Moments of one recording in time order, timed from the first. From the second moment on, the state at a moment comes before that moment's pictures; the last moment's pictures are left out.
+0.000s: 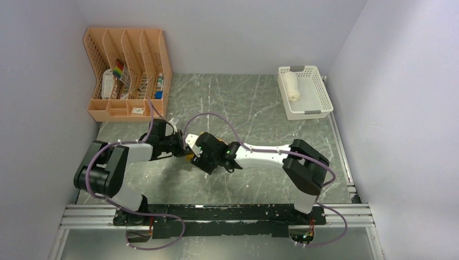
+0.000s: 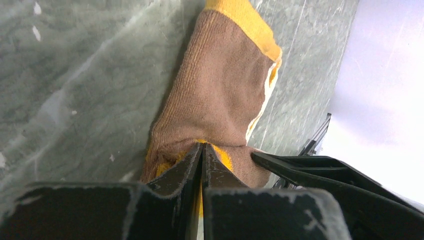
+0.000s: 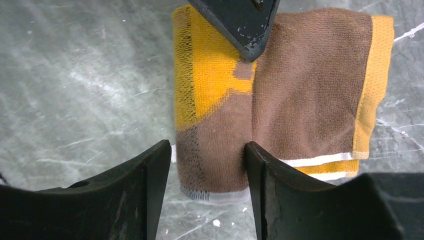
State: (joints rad) left arm -0.24 1.54 0.50 0.23 0.63 -0.69; right arm 1.09 1.76 1.08 -0.19 0.03 -0.11
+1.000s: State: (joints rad) left arm -0.17 1.28 0.55 0.01 0.61 -0.60; right arm 0.75 1.92 1.19 -0.22 -0.49 0.03
